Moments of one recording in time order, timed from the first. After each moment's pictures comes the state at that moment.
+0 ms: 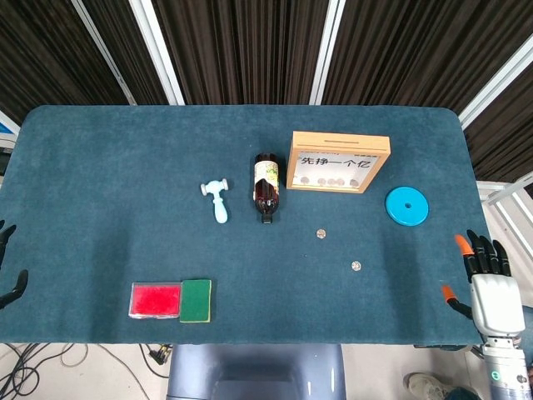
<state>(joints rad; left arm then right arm) -0.06 -1.10 -0.07 -1.59 1.43 1.51 0.04 0.06 -1.21 0.11 -1.64 -1.49 1.56 -0.16</state>
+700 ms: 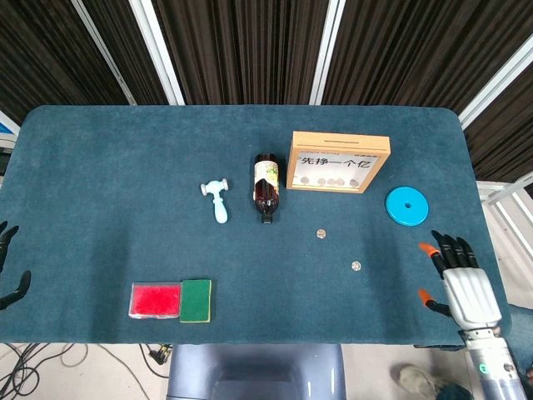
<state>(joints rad) -0.06 -1.09 -0.07 -1.61 1.42 1.49 0.01 0.15 -1.10 0.09 -1.81 -1.47 1.36 -0.19</state>
